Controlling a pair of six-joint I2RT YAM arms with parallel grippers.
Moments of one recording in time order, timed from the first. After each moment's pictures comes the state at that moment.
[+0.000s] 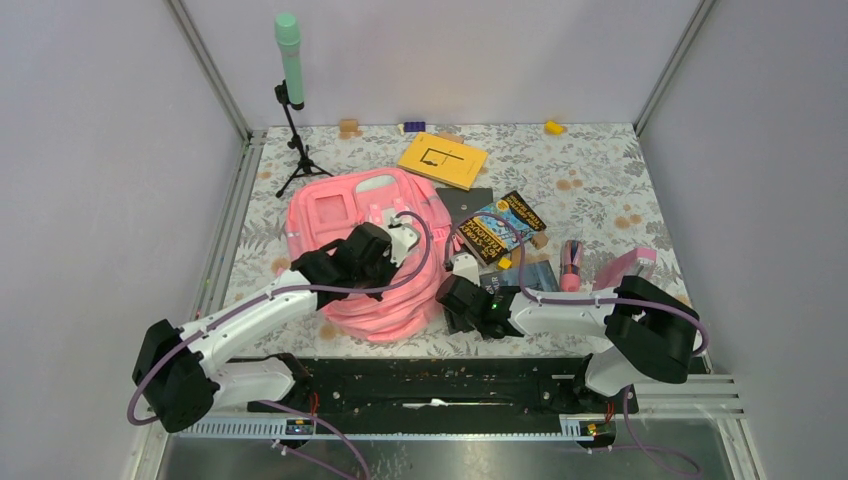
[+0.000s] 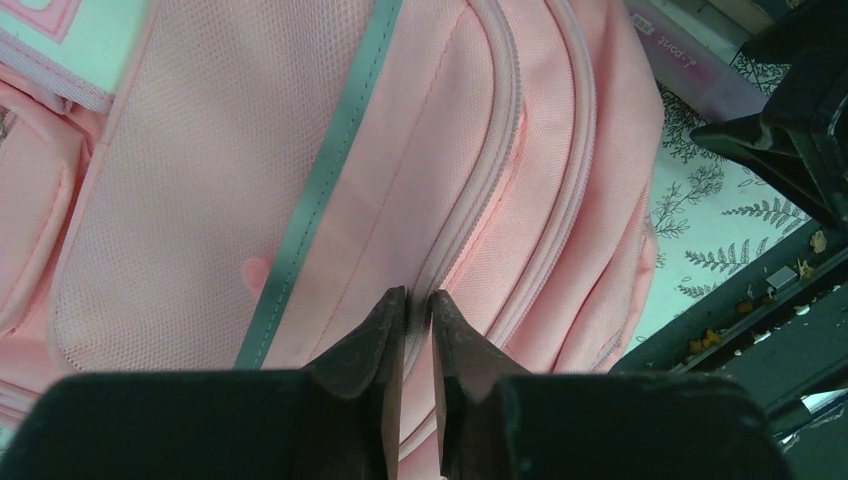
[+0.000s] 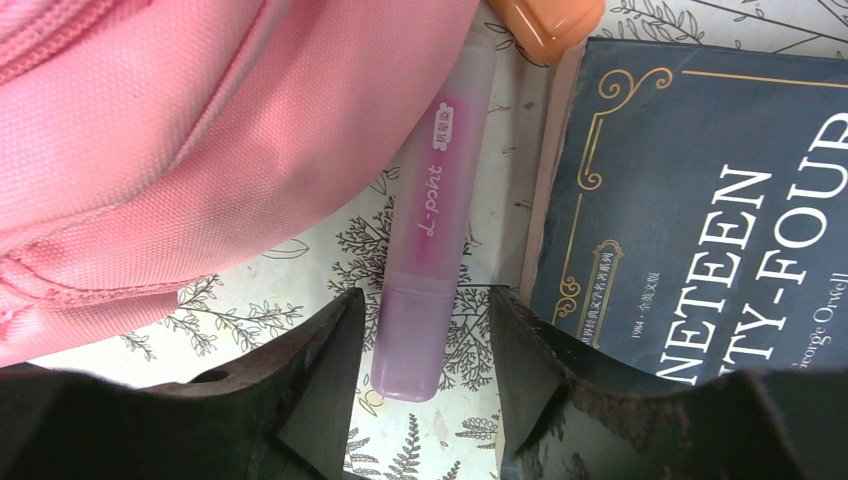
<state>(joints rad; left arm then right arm) -0.77 1.16 0.85 -0.59 -0.05 0.01 1.10 1.51 0.72 -0.26 0.36 0.69</state>
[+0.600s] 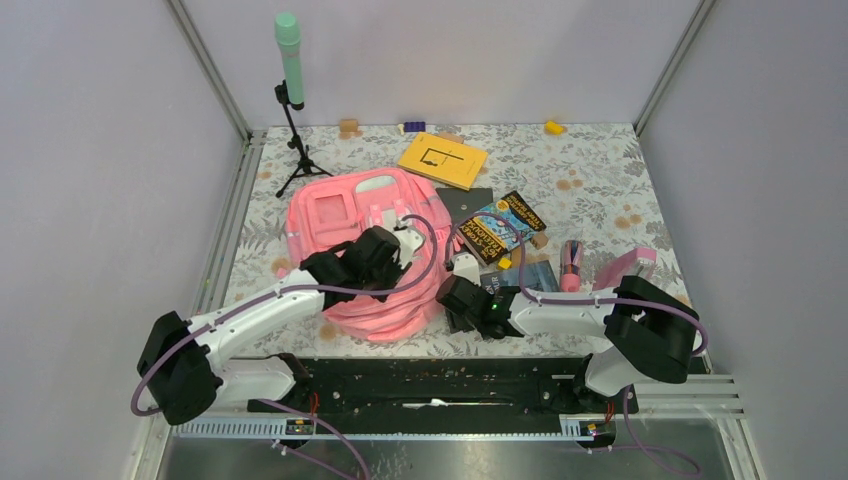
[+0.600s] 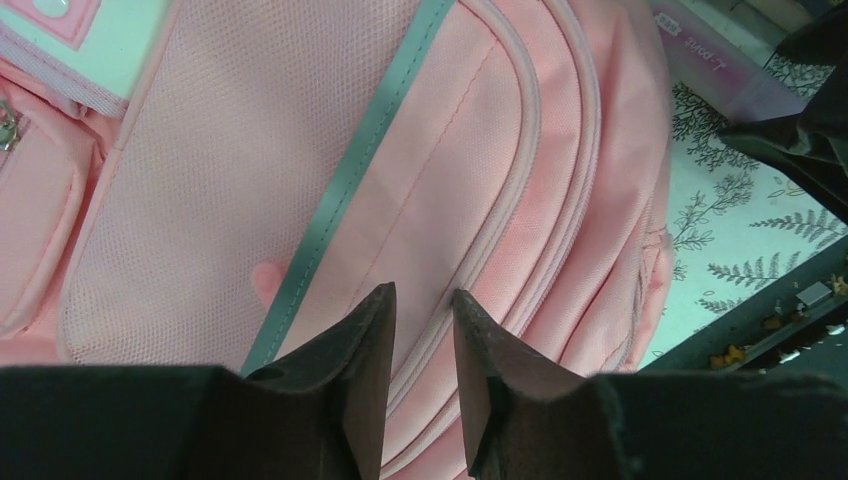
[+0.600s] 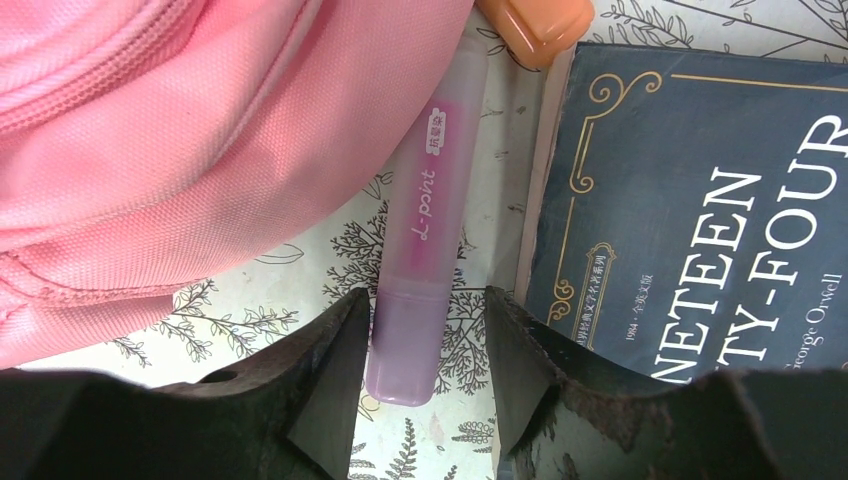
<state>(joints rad) -0.80 1.19 0.85 -0.58 -0.11 -0.01 1.10 1.51 0.71 -0.26 0.37 0.69</state>
